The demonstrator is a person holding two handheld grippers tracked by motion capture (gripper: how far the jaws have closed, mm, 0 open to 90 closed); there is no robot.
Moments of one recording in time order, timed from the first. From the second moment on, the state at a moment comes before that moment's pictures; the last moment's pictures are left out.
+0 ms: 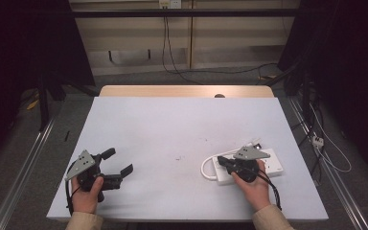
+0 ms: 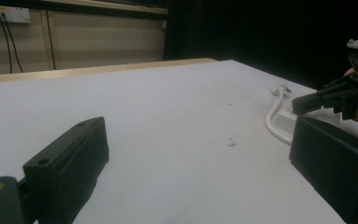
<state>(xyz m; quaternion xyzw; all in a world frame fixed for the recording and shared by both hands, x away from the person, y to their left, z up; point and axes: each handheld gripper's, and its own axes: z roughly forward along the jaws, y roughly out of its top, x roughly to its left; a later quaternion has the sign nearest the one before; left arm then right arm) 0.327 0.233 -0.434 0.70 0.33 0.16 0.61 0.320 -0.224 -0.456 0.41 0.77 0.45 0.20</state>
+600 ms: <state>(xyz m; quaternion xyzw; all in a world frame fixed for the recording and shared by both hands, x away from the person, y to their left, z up) 0.327 0.233 -0.434 0.70 0.33 0.17 0.61 0.320 -0.223 -0.456 0.40 0.77 0.44 0.20</state>
